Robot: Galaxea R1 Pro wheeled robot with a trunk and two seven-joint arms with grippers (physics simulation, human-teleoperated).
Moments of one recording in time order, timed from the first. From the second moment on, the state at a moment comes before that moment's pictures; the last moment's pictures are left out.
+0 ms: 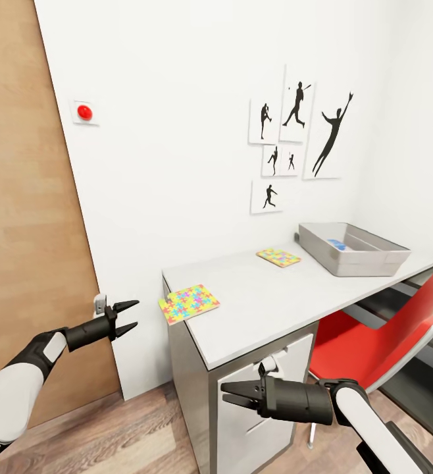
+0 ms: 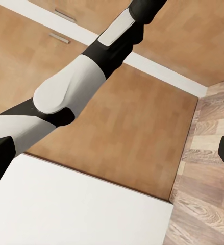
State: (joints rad) left arm -0.92 0.25 0.66 -0.29 0.02 0.90 -1.09; right arm -0.26 -0.29 0.38 -1.58 -1.36 1.05 0.43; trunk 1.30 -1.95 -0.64
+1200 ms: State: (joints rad) left arm -0.92 0.25 0.66 -0.28 0.02 0.90 -1.09; right arm -0.26 -0.29 0.38 -1.58 -1.36 1.05 0.43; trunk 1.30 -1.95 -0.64
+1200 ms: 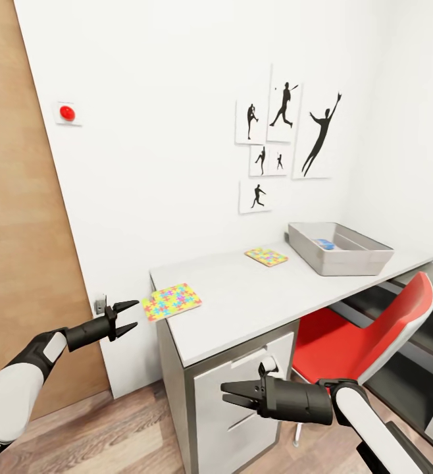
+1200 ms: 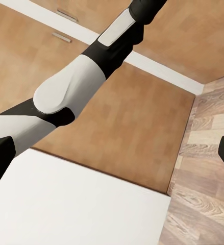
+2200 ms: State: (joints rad) left arm -0.92 0.25 0.66 -0.28 0.02 0.90 -1.10; right arm -0.26 -0.29 0.38 -1.58 -1.36 1.05 0.43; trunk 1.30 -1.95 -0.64
